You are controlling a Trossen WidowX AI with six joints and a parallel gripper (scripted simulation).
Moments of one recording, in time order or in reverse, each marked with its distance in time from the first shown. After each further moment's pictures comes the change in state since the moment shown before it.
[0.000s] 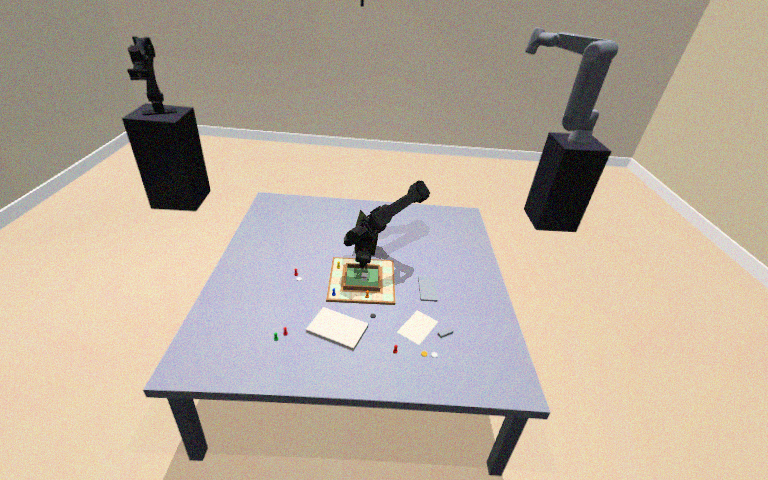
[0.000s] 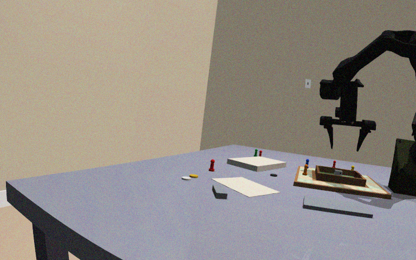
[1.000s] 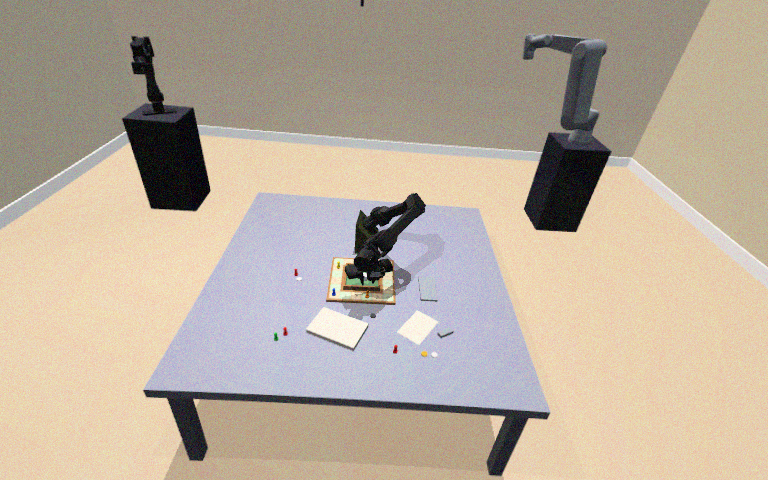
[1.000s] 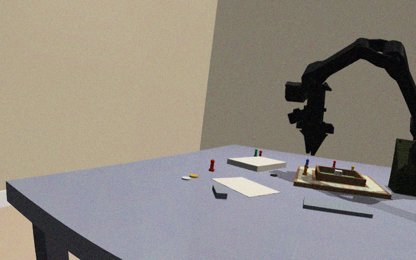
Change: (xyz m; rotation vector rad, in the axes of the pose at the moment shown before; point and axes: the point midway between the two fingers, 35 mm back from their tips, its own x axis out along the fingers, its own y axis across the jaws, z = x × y) arm 0.018 0.115 -0.032 -1.964 0.004 0.092
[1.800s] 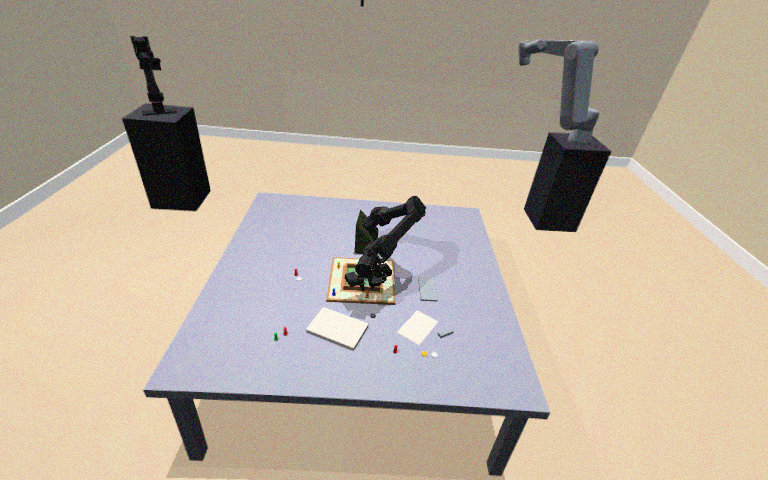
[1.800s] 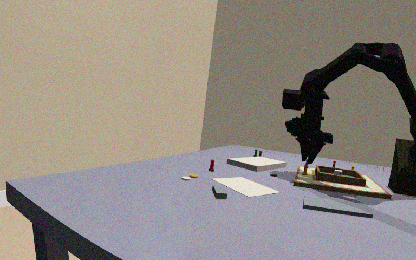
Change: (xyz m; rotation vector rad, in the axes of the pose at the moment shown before) arm 0.026 -0.001 0.007 -0.114 -0.010 0.001
